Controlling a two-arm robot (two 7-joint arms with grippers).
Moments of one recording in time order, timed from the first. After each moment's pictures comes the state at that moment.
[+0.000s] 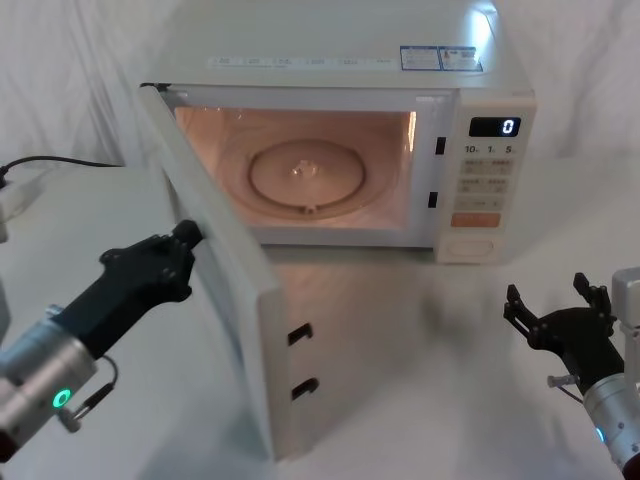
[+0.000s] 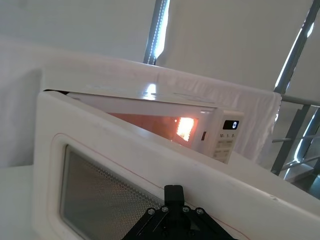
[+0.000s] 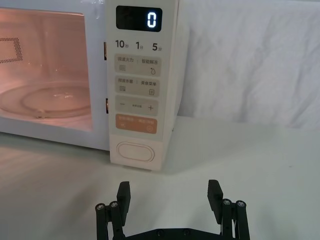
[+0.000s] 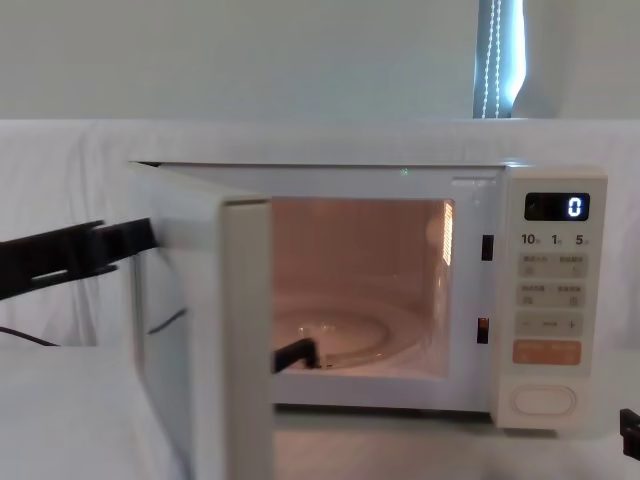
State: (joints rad) left arm 0.00 0.45 0.11 -1.87 -0.69 0.19 -0.34; right arm -0.01 0.10 -0.05 -1.53 0.03 -0.07 0.08
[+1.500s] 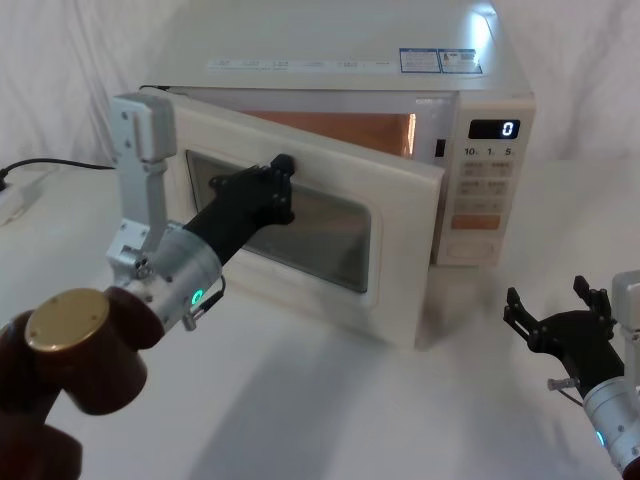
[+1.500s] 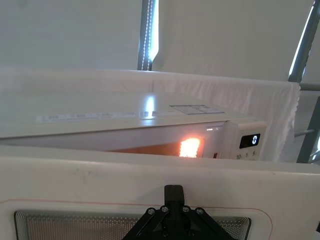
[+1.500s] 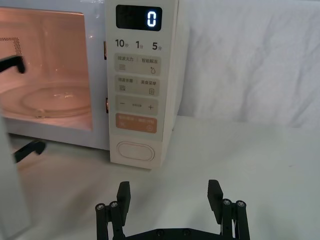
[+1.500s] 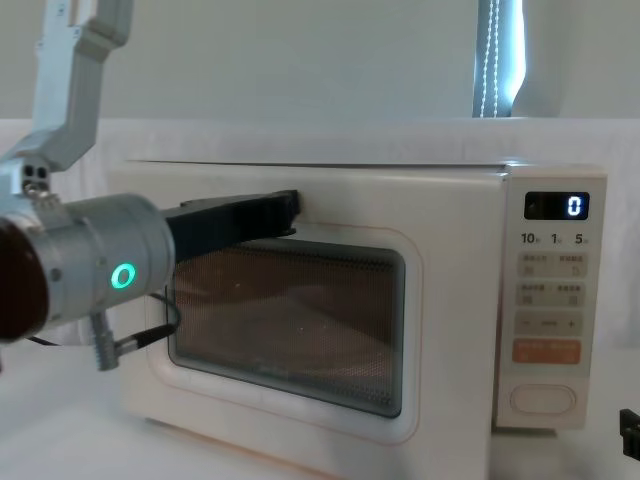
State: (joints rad) left arm -0.38 0.28 0.35 -1.56 -0.49 0.17 -0.23; right arm -0.01 0.10 -0.05 -1.53 0.03 -0.07 0.08
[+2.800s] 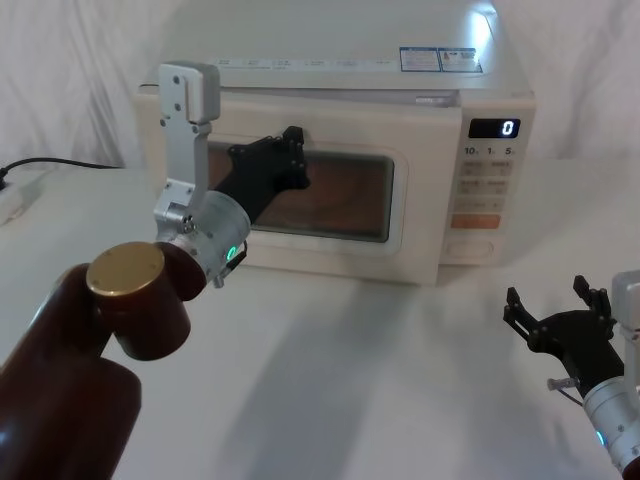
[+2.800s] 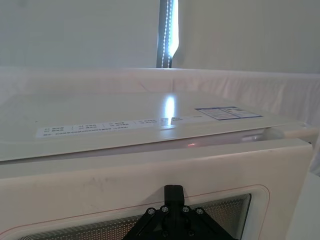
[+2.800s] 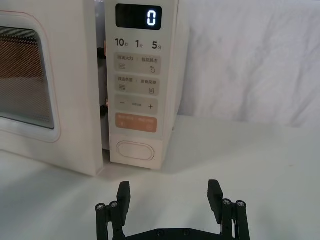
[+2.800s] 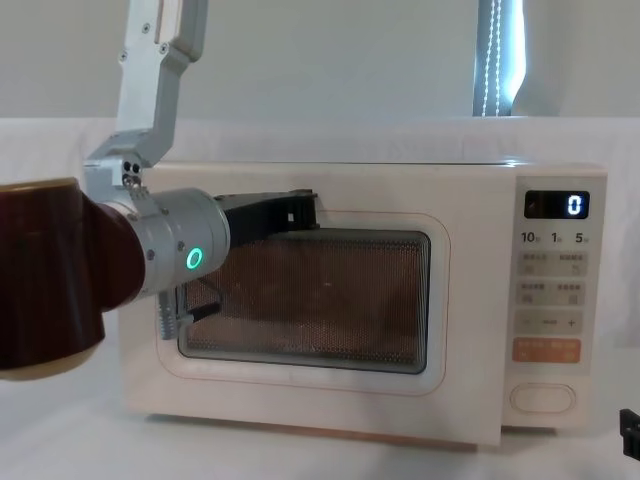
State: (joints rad) left arm -0.53 0.13 0.34 -1.33 -0.34 0.15 -0.20; right arm -0.01 0.10 -0.05 -1.53 0.03 -0.07 0.08
